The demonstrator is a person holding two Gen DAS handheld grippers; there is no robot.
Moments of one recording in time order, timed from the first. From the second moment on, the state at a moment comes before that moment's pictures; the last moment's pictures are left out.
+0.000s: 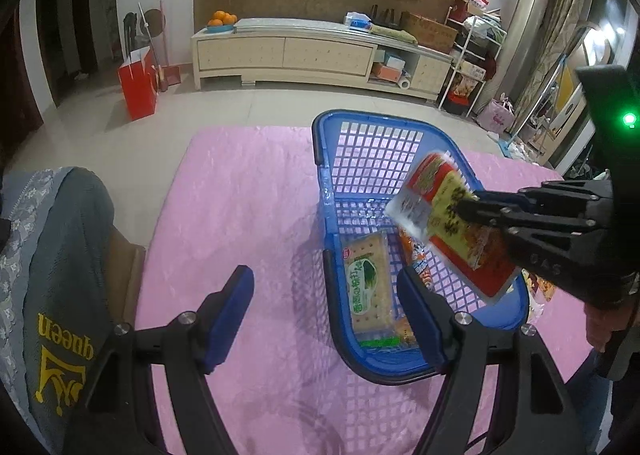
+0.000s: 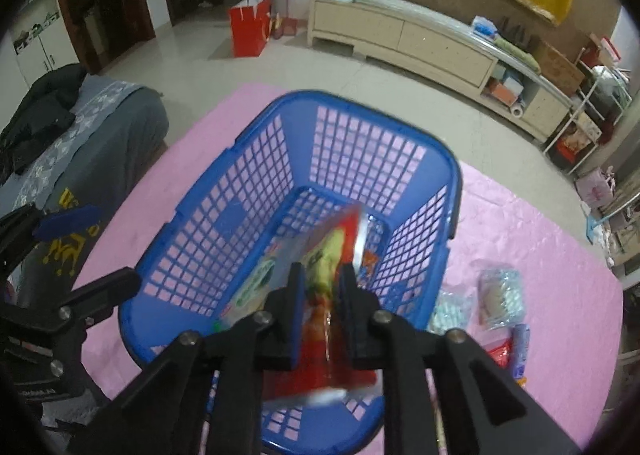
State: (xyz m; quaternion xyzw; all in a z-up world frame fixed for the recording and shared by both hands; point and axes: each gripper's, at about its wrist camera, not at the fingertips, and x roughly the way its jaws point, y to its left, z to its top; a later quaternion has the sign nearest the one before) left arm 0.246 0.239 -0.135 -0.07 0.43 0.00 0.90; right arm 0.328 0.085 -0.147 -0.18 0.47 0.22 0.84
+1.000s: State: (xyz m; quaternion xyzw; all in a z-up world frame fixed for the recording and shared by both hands) left arm 0.213 0.104 -0.068 0.00 0.39 -0.07 0.92; right arm 0.250 -0.108 -0.065 -0.09 0.41 0.17 0.89
